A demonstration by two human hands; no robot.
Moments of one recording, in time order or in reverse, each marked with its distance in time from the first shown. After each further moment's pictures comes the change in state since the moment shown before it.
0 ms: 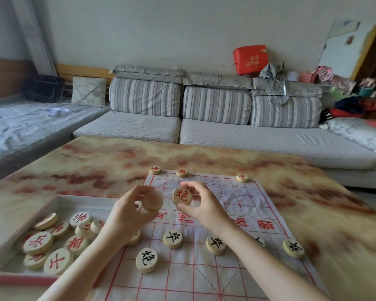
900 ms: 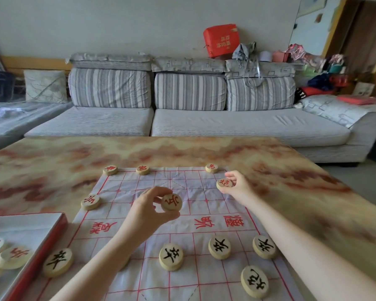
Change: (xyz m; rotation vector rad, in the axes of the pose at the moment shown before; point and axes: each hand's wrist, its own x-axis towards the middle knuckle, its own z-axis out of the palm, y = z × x) left_hand 0.048 0.034 0.147 0.015 -0.240 0.047; right_hand 0.032 0.176 -0.156 -0.099 0.305 0.447
